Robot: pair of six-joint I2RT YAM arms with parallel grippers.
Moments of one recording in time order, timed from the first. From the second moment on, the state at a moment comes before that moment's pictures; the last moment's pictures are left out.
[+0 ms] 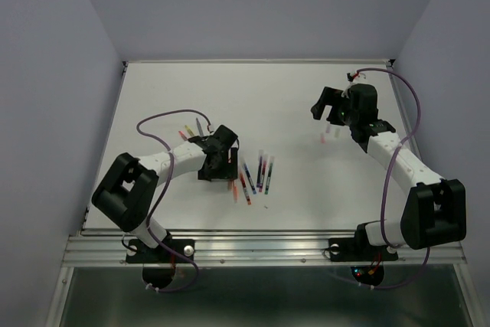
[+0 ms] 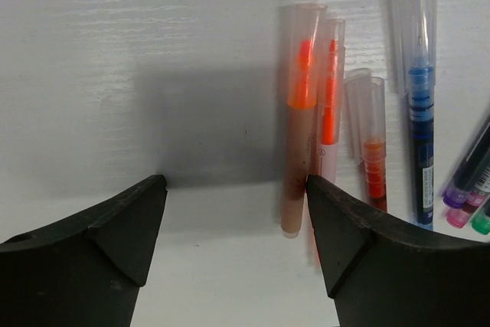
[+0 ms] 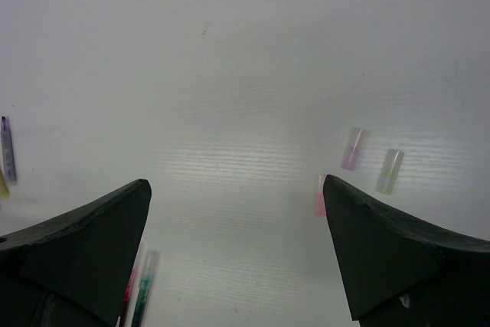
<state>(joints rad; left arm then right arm) -0.67 1.55 0.87 -0.55 -0.13 -0.62 0.16 1.35 0.95 -0.09 -0.09 0.36</state>
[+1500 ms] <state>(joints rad) -0.70 1.29 0.96 -0.21 -0.10 -0.50 0.16 1.29 0.83 0.28 -0.59 0.48</state>
